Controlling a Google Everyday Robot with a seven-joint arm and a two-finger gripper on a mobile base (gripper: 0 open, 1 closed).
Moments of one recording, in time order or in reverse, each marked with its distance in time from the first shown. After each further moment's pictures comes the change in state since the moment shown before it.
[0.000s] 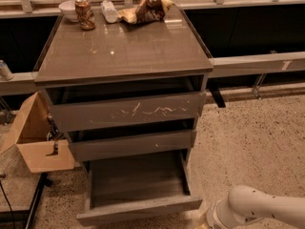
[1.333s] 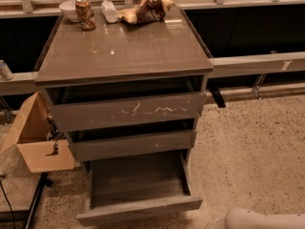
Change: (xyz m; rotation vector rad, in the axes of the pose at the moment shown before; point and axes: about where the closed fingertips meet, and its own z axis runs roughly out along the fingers) arm 0.047 0.007 0.068 0.002 -0.018 0.075
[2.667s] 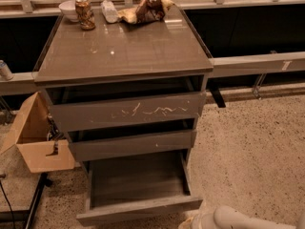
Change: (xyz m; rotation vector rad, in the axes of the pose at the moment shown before) arm -0.029 -0.057 0.111 -0.026 -0.196 -0.122
